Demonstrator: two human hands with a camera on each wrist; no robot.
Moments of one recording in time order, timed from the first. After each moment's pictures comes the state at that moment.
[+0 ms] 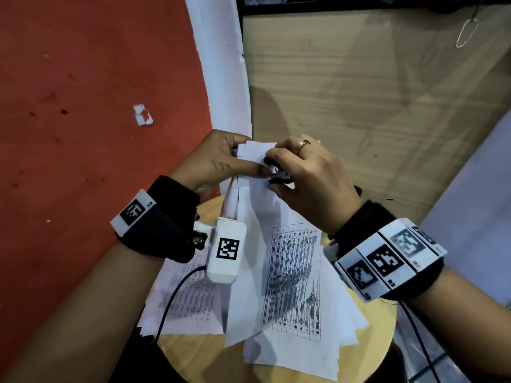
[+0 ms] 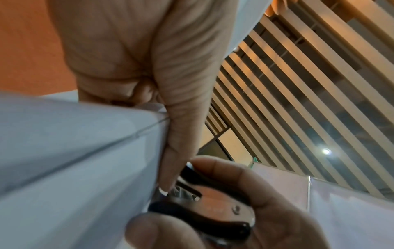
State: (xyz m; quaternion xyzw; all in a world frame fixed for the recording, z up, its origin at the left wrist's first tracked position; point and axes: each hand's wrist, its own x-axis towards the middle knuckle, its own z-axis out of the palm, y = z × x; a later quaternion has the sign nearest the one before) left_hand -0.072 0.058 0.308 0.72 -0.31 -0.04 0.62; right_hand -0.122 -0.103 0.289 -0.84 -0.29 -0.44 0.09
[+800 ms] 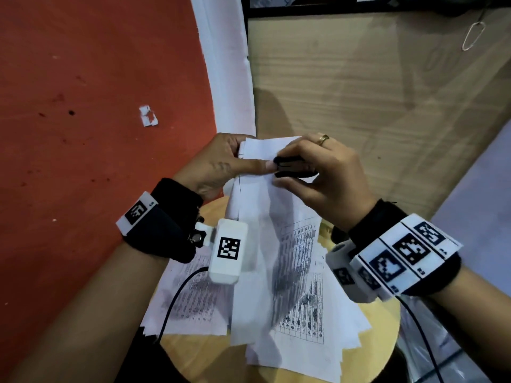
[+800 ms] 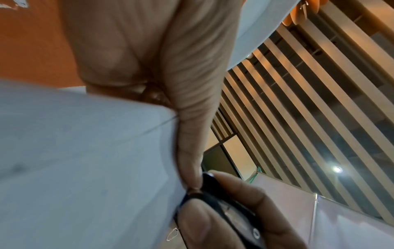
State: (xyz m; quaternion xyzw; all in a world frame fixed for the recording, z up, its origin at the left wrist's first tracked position) left_hand -0.074 0.060 0.307 0.66 -0.31 -0.10 0.68; right_hand -0.125 -0.113 0.293 -0.82 -0.29 -0.44 0.23
